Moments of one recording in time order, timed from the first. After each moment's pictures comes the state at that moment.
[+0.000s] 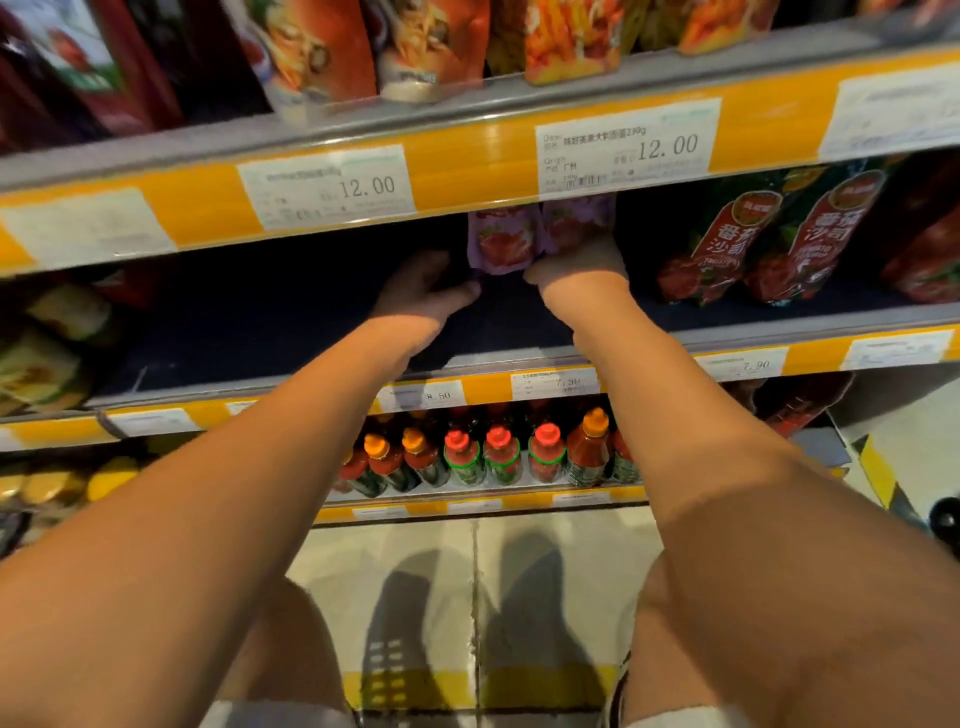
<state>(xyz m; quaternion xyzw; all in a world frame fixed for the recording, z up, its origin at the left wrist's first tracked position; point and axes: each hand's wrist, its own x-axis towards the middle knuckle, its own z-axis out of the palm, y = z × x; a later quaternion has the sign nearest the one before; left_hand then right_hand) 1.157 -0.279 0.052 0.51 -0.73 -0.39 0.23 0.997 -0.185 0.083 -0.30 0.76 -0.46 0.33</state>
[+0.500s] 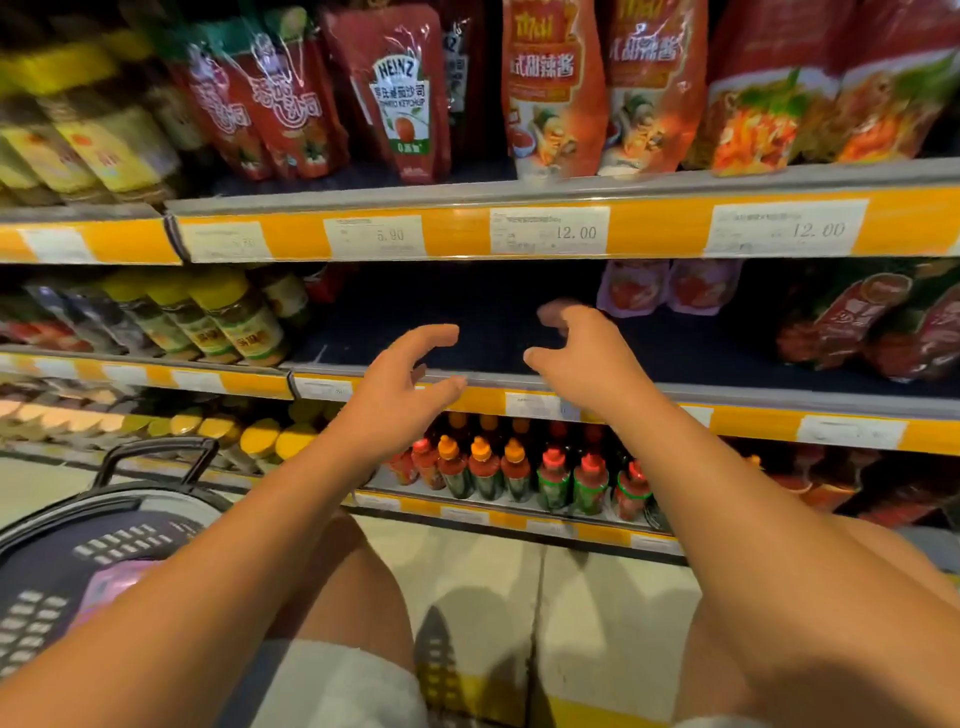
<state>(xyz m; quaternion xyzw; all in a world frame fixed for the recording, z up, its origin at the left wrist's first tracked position) 1.353 -0.182 0.103 0.48 -0.76 -0.35 0.26 1.113 -0.165 0.104 -0.57 0.69 -0.34 0.29</state>
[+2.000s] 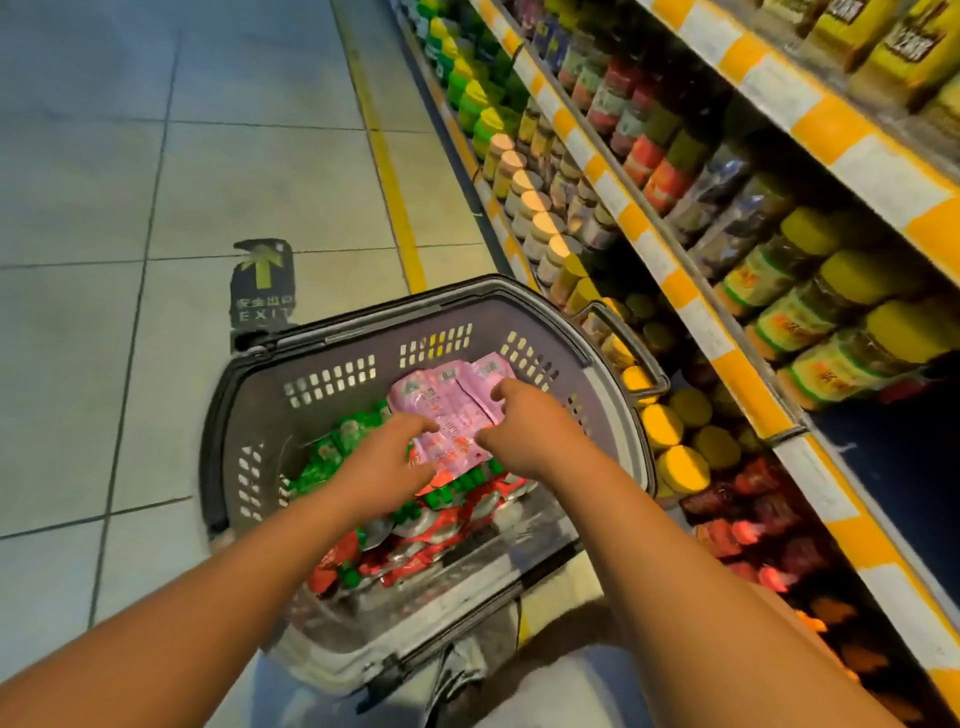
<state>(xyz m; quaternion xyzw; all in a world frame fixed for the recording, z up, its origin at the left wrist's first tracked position) 1.768 0.052 -0.088 0.82 -0.37 -0.30 0.32 1.656 -0.105 0.035 -0.89 0.35 0.15 0.25</state>
